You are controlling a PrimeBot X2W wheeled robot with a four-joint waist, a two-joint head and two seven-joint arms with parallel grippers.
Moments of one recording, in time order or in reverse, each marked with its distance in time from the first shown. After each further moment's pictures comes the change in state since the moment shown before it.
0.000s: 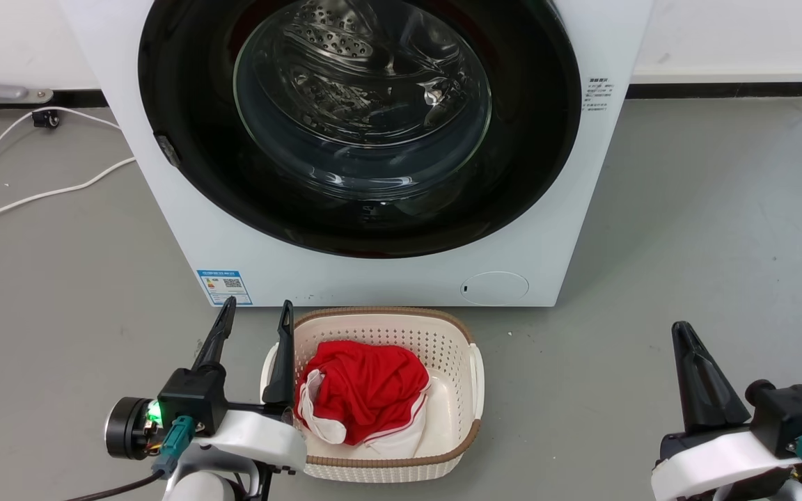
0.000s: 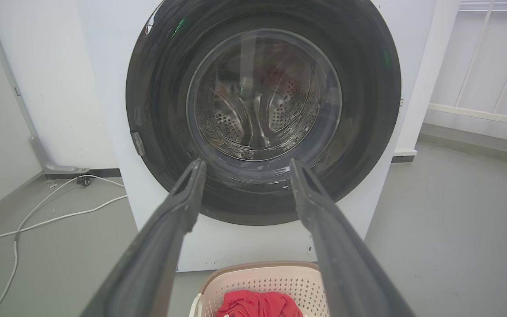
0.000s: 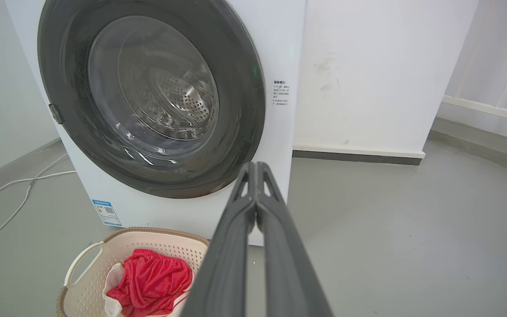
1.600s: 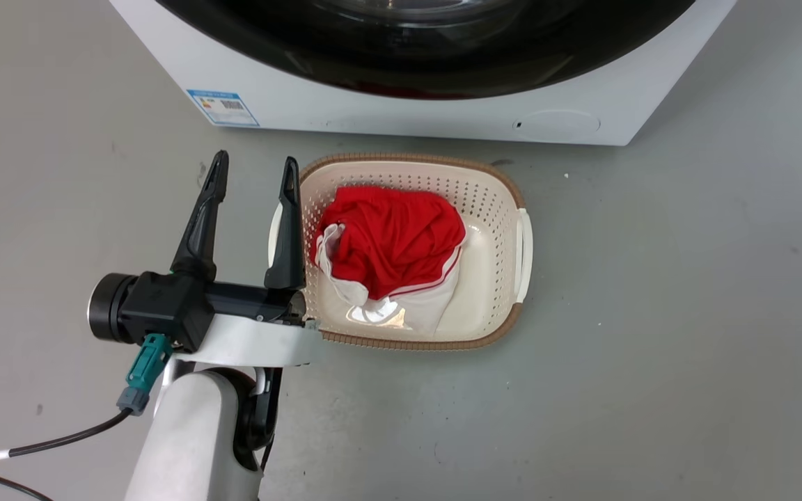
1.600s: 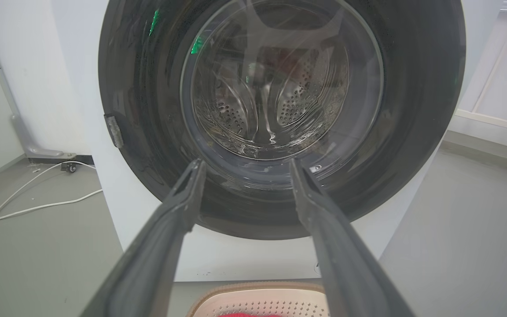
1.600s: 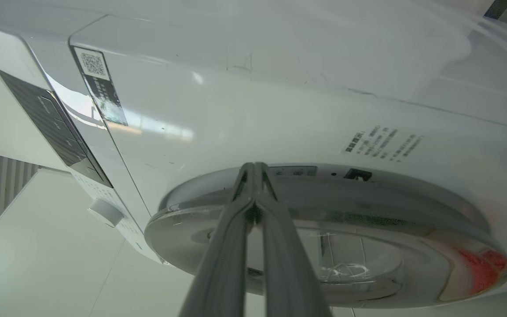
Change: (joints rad) left arm -0.206 0.000 -0.051 -0.174 -0.063 0.017 0.000; right arm -1.055 -0.334 0.051 0.608 1.688 0.000 0.348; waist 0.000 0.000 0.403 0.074
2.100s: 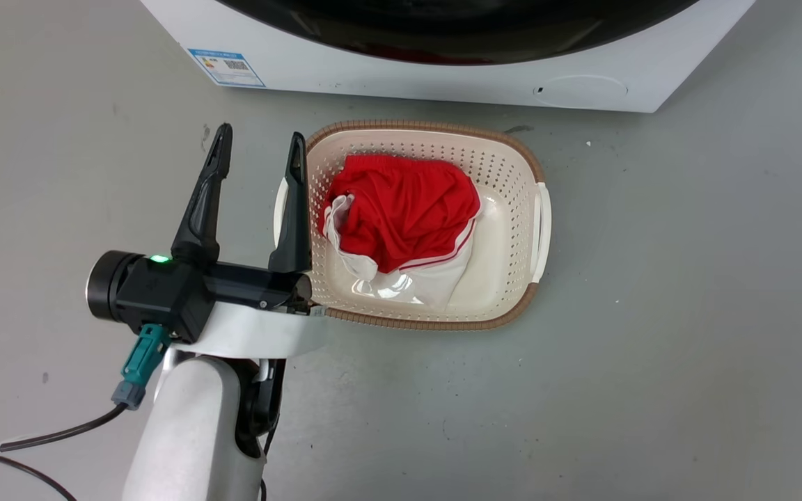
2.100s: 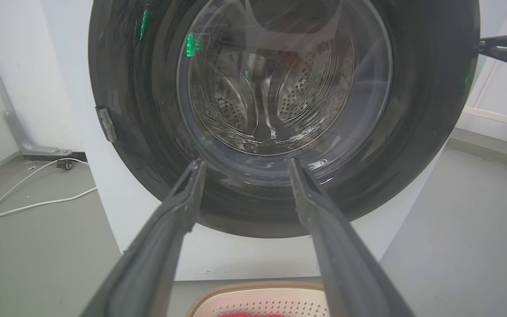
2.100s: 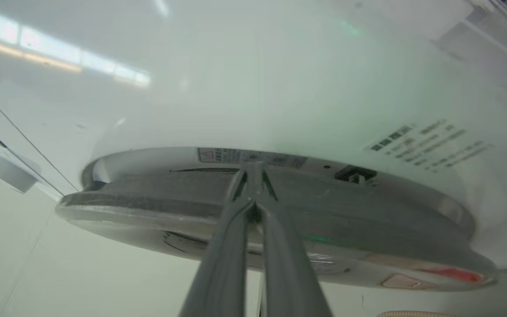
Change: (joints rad) left arm -0.035 0.000 -0.015 -0.034 -0.004 0.003 0.000; right arm -0.253 -0.016 0.194 0.178 -0.120 0.000 0.071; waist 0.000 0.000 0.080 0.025
